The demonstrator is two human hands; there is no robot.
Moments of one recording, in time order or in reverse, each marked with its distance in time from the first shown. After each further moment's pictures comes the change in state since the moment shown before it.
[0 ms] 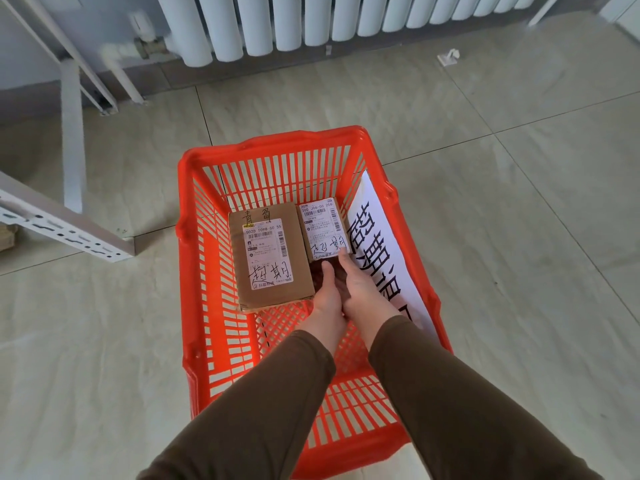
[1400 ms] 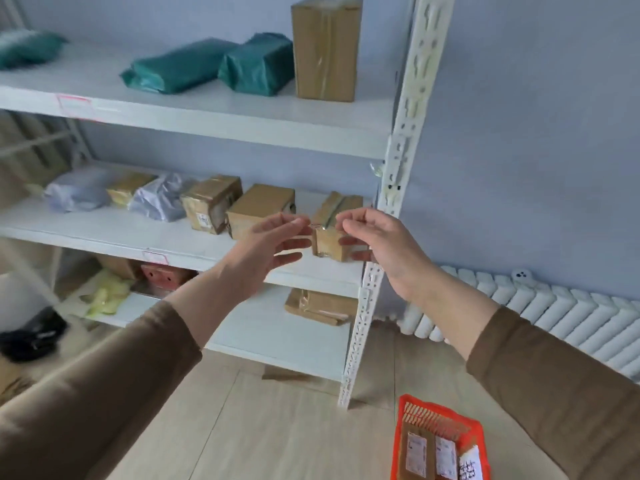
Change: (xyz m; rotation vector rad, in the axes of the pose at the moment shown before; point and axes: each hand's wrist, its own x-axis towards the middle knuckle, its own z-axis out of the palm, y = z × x) left_hand -1.039 0.550 -0.191 0.330 -0.105 1.107; right_hand -0.998 -0.232 0.461 -0.872 -0.987 -0.884
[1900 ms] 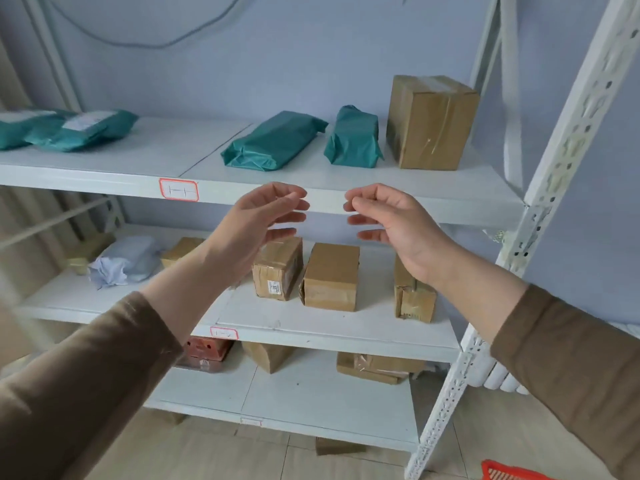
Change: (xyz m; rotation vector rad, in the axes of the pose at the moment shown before) left_hand 0.046 0.157 -0.270 0.183 -0.026 0.280; right_hand 0.129 -0.137 0.232 -0.052 0.100 -0.161
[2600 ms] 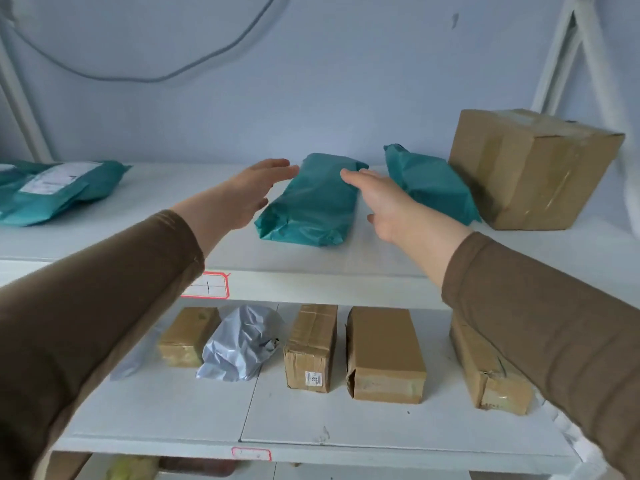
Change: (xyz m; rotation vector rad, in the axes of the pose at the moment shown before) left_hand 0.310 -0.007 -0.176 0.158 -0.070 -0.142; right_hand 0.303 -0.020 0.120 0.064 0.197 0.238
